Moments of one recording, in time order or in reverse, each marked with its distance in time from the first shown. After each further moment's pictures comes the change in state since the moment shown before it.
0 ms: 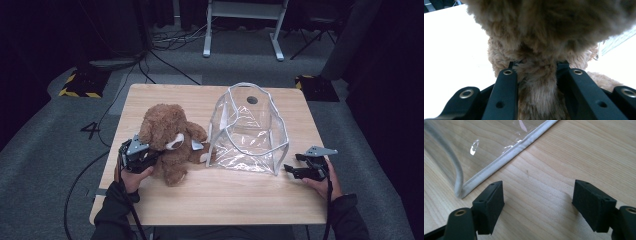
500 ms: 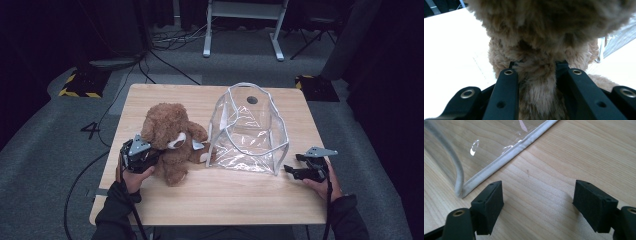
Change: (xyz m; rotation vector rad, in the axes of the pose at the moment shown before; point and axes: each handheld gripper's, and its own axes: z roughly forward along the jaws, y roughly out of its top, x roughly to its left) left arm -0.005 0.002 0.000 -0.015 0.031 0.023; right arm 0.001 -0.001 0.000 -0.007 -0.004 0.004
